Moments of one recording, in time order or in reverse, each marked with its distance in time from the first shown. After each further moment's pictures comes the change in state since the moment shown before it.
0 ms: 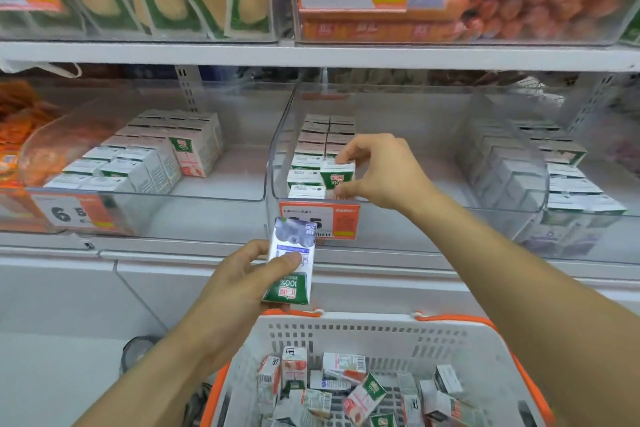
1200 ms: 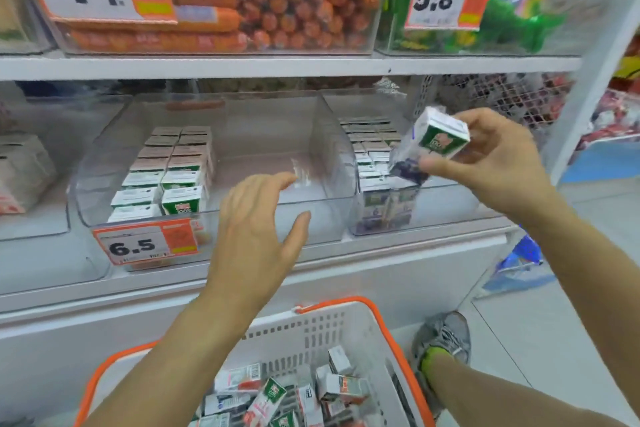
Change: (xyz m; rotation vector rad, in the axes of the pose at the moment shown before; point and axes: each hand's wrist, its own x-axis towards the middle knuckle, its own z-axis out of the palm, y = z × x) left_hand 0.043 -0.002 0.188 0.916 0.128 1.032; right_hand -0.164 0.140 -0.210 0.288 0.444 0.245
